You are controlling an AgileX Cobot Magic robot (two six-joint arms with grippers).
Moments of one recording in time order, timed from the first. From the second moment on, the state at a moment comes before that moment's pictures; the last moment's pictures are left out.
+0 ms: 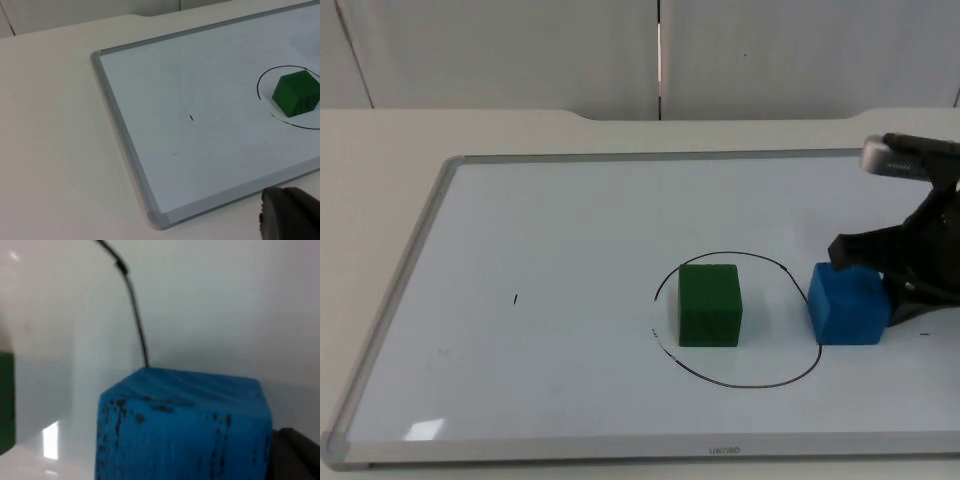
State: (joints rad) right arm 0.30 1.95 -0.99 0.29 0.41 0.00; left arm -0.30 0.00 -0.50 -0.05 1.07 0.03
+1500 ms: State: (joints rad) right arm 0.37 1.95 -0.99 0.39 0.42 -0.12; left arm -0.30 0.00 -0.50 -0.05 1.07 0.03
